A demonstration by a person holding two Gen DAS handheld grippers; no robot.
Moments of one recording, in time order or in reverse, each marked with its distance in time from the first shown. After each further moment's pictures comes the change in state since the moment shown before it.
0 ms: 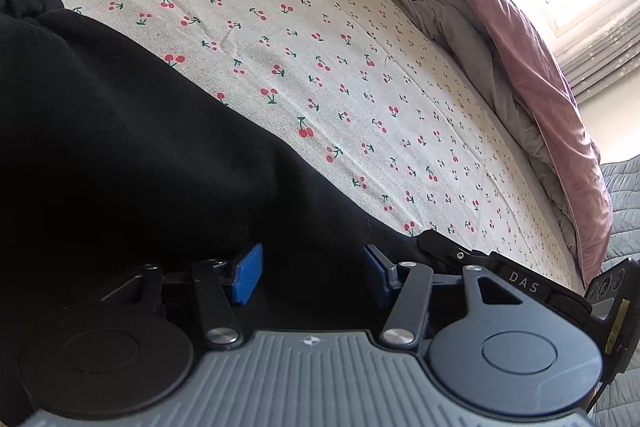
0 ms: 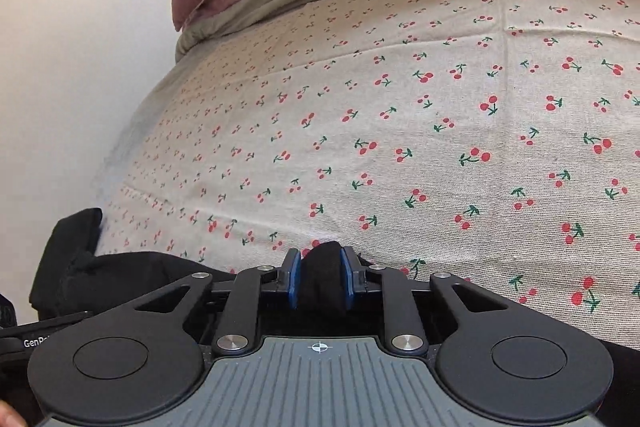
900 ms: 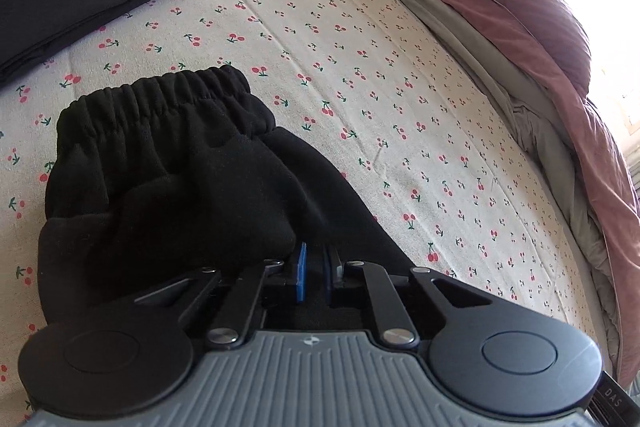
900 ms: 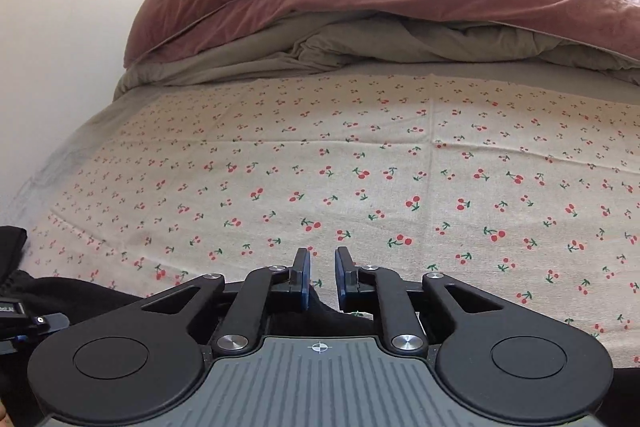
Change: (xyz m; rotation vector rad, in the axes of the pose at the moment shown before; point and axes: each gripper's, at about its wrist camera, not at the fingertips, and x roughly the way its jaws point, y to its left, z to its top) left arm -0.046 0.052 0.026 -0.195 -0.207 0.221; right arm -0.055 0.048 -0.008 -0.131 -0.243 -0.322
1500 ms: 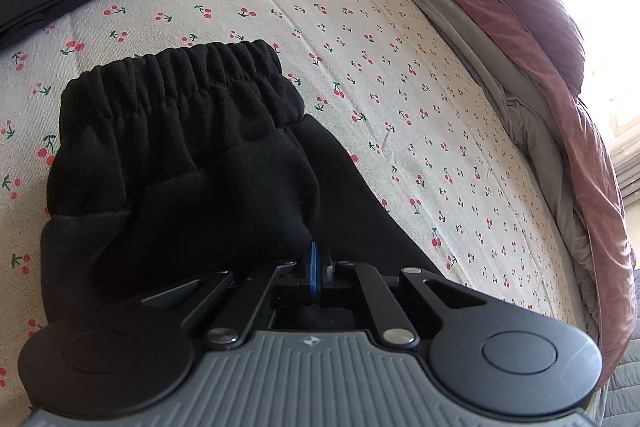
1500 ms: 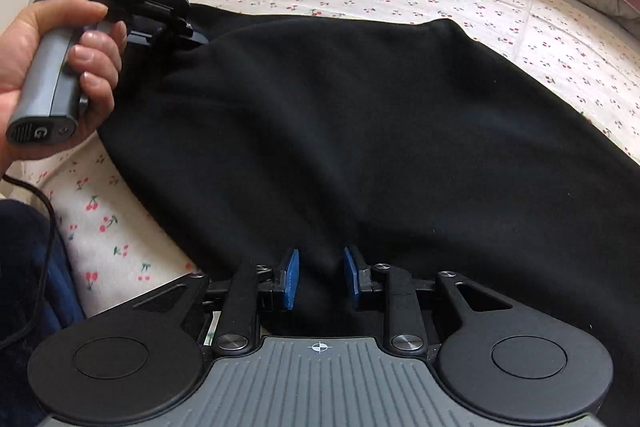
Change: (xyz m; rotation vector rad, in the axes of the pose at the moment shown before) left arm 0.004 0.025 -0.003 -0.038 0.047 -0.071; right arm -0.090 0.065 -0.160 -0.325 0.342 0.090
